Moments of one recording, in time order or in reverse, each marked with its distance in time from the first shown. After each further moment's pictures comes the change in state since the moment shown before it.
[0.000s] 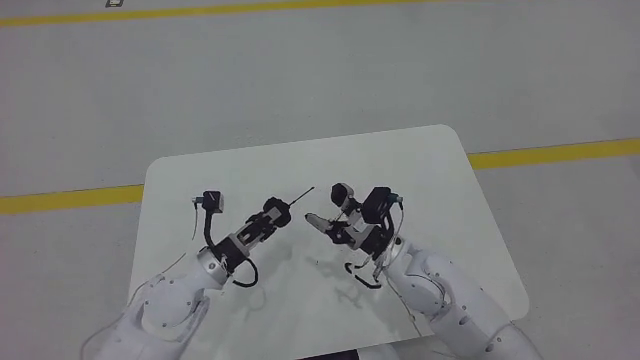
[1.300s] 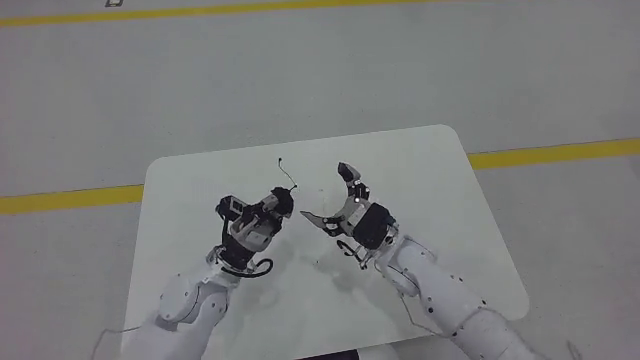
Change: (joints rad) left arm -0.033 -0.043 0.084 0.048 -0.695 0.007 -0.092; right arm 0.167 -0.051 -0.115 0.213 -0.459 0.134 -0.542
